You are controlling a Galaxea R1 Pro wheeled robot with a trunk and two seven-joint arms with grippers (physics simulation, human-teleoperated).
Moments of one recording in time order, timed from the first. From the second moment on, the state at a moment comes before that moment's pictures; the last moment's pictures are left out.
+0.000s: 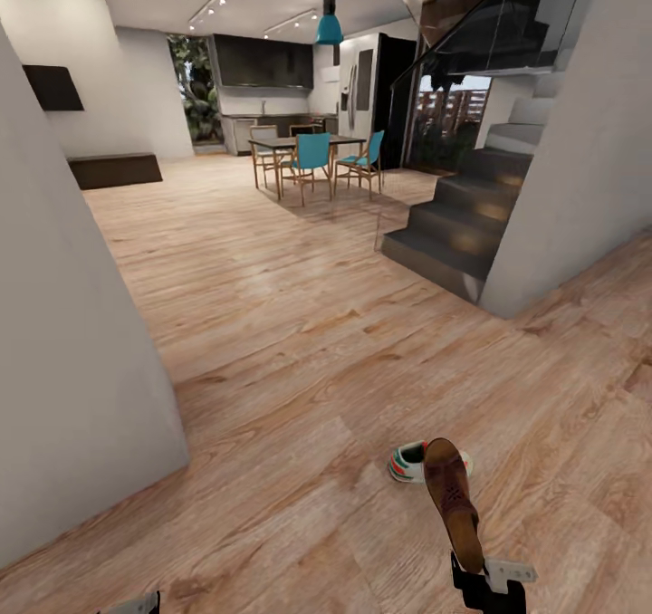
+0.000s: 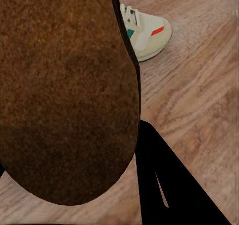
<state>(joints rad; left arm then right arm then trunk) -0.28 0.12 0.33 -0.16 -0.04 -0.63 0.02 -0.42 -0.08 0.01 -0.05 -0.10 -0.64 -0.05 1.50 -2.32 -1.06</state>
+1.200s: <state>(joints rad) -0.28 0.12 0.33 -0.16 -0.04 -0.63 0.02 -0.42 -0.08 0.01 -0.06 -0.10 -0.64 -0.05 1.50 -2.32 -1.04</state>
